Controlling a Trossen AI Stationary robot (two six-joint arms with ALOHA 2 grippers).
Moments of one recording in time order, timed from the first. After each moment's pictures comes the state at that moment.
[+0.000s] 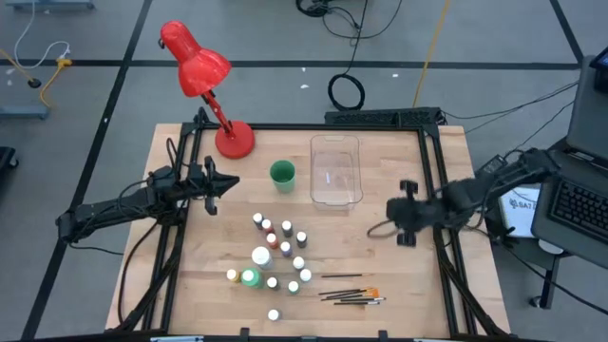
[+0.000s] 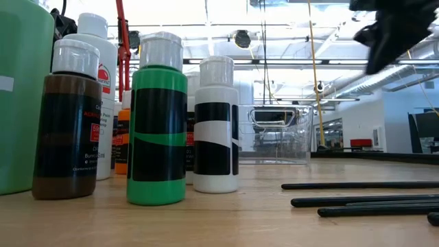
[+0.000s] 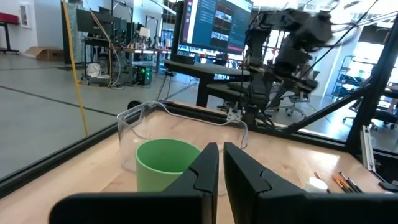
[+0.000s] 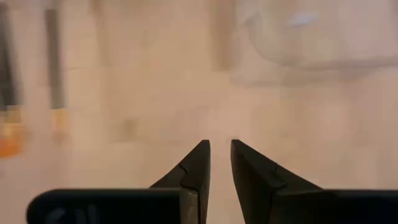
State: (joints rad) left arm 0.34 0.18 0.03 0.21 0.16 -0.16; right arm 0.43 1.04 0.90 -1.04 0.30 0.50
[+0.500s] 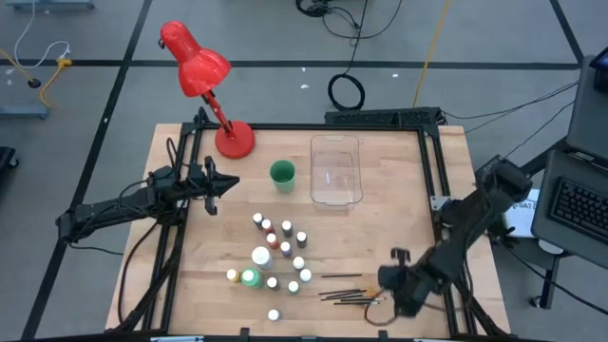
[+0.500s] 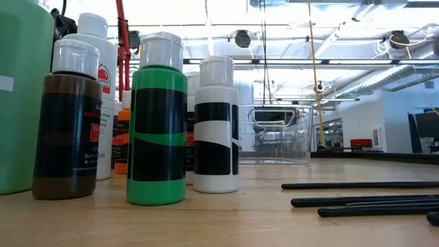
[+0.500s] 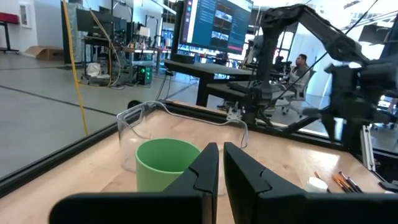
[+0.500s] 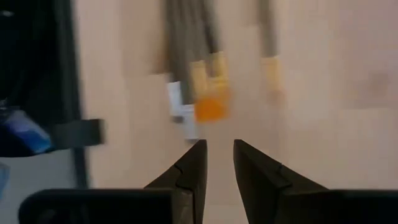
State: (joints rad) left arm 0.34 0.18 0.03 0.21 0.16 -0.16; right arm 0.86 1.51 0.98 -0.71 0.14 0.96
